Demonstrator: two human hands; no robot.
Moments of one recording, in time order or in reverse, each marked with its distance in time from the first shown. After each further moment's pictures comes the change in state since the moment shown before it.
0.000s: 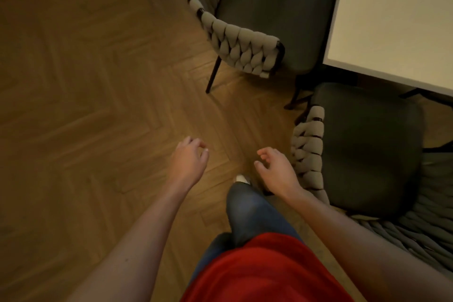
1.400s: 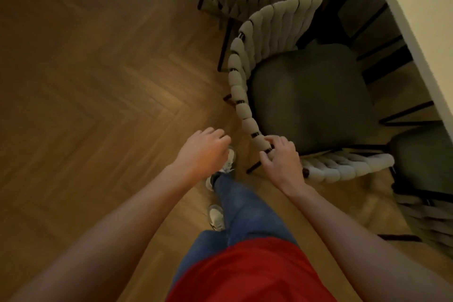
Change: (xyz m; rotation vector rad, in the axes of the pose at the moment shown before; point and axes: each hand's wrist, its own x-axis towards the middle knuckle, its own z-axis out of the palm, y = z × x) left_hand 0.669 -0.012 -0.323 0.559 -0.390 1.084; right_hand 0.517 -0.409 -0.013 0.059 0.512 0.347
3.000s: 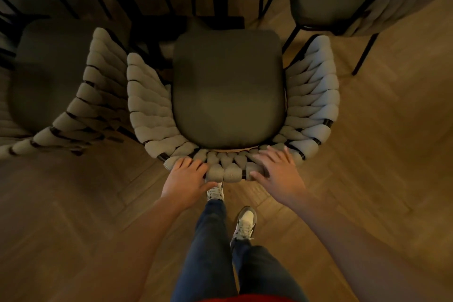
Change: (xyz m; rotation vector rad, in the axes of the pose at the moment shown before) left_hand 0.281 -0.187 -0.028 0.497 -0.304 1.021; right_hand 0.100 -0.117 0.093 0.192 0.393 0.756
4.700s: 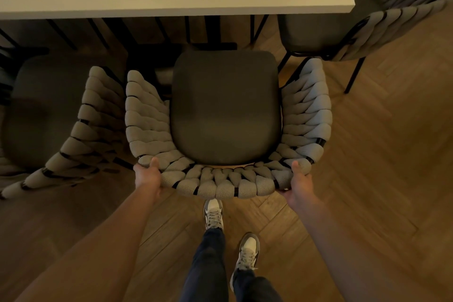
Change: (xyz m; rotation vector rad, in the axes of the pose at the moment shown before) left_hand 0.080 -0.083 -0.038 -1.515 0.296 -1.283; right_hand 0.060 0.015 -0.033 1.748 0.501 1.157
